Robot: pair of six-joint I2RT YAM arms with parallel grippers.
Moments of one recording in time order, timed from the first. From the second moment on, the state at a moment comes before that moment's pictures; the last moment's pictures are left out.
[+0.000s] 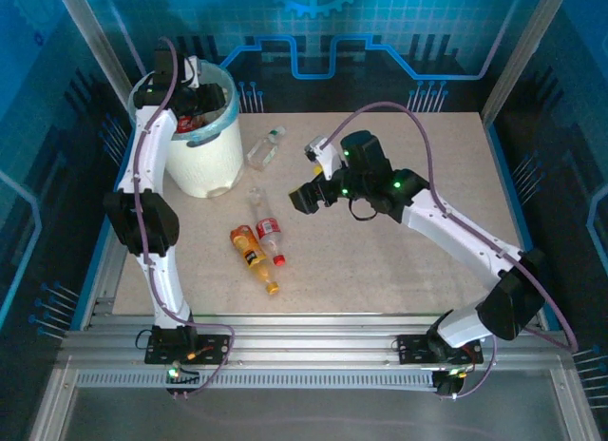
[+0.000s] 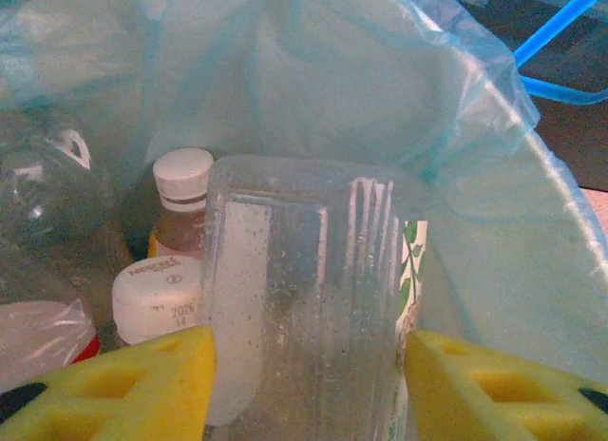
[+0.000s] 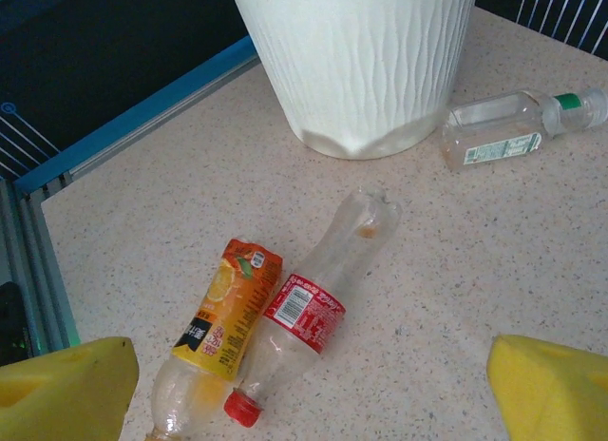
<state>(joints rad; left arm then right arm) 0.06 2.07 2.23 -0.87 0.19 -0.26 0.67 1.47 1.37 -0.48 -0.31 0.02</state>
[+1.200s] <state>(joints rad) 0.04 0.86 0.91 -0.25 0.43 -0.04 0.82 2.28 1.88 -0.80 -0.24 0.23</state>
